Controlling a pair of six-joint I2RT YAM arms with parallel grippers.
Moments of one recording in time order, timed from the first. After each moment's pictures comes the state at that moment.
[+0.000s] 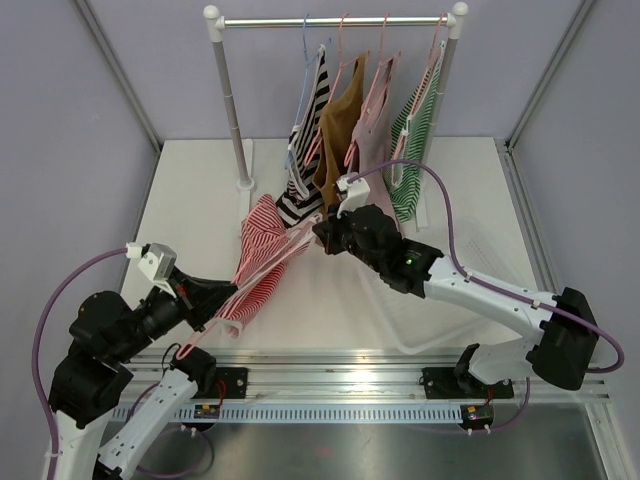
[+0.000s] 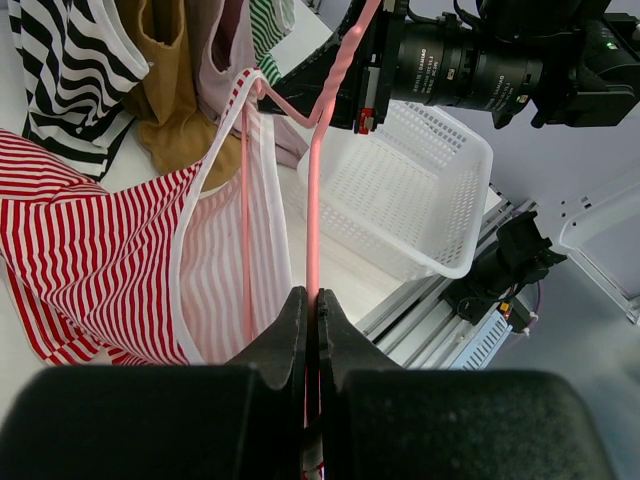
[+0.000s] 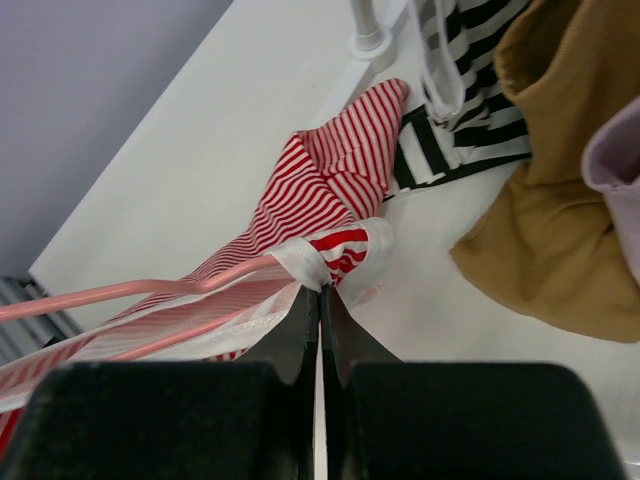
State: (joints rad) left arm -0.46 0.31 1.01 -0.82 0.35 -0.34; right arm 0.95 1.34 1.06 0.01 0.22 0.41
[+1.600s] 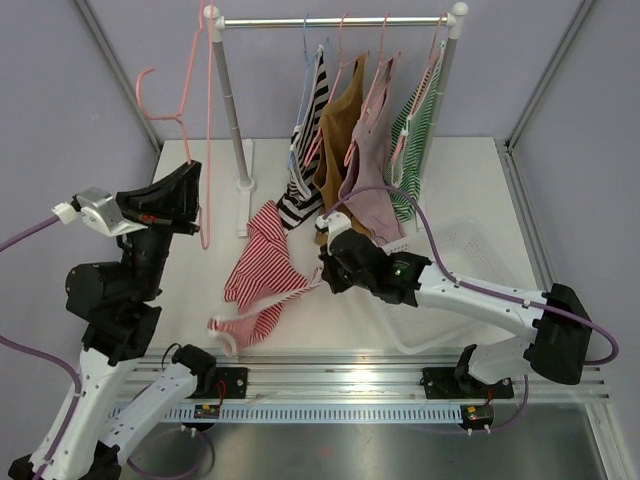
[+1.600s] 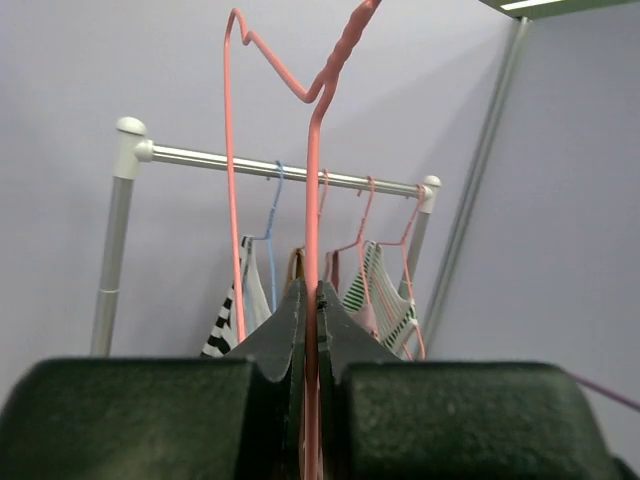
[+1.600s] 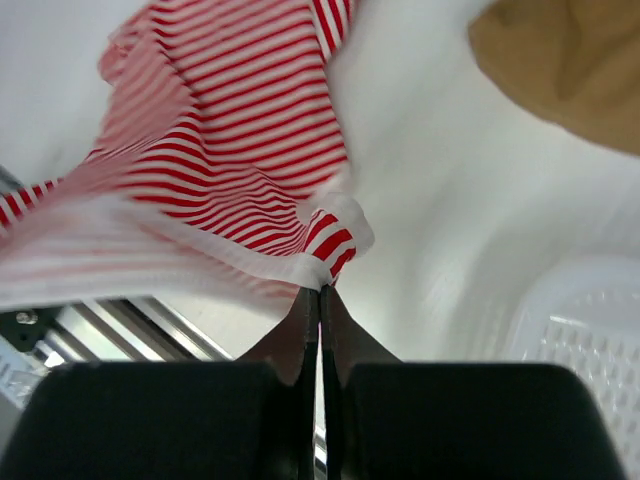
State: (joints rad) left arm -0.46 0.59 0.98 0.20 -0.03 -0.23; right arm 1.05 1.37 1.08 -0.35 0.17 0.40
